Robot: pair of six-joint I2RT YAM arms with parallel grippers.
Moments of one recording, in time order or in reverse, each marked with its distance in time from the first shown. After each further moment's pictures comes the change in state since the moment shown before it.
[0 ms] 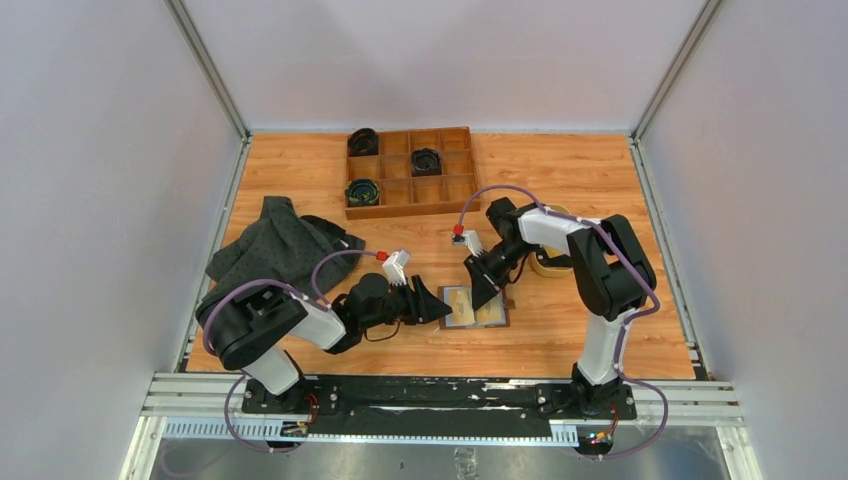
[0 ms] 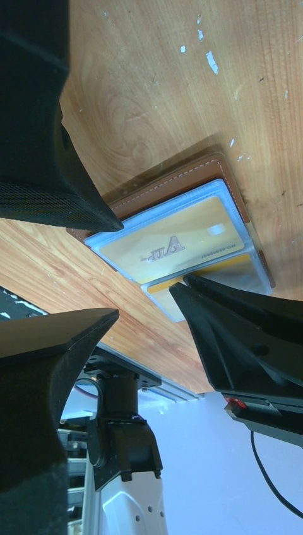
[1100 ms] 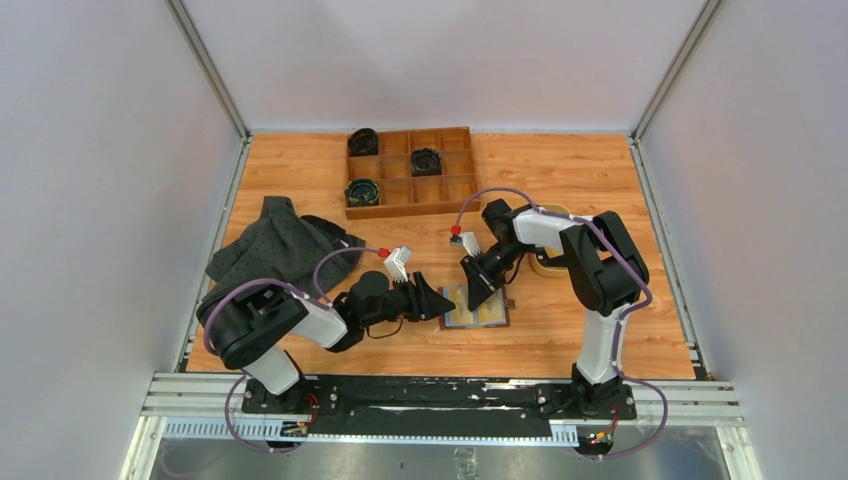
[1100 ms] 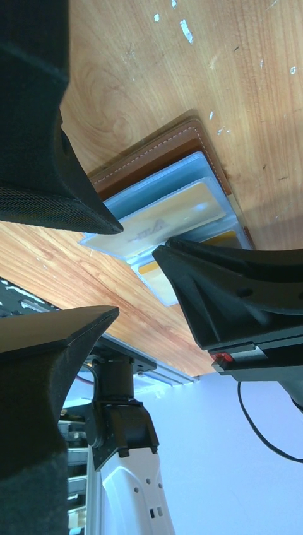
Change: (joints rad) left arm 0.000 0.010 0.018 0.039 0.012 -0.015; right arm 0.014 0.048 0.013 0.040 0.000 0.097
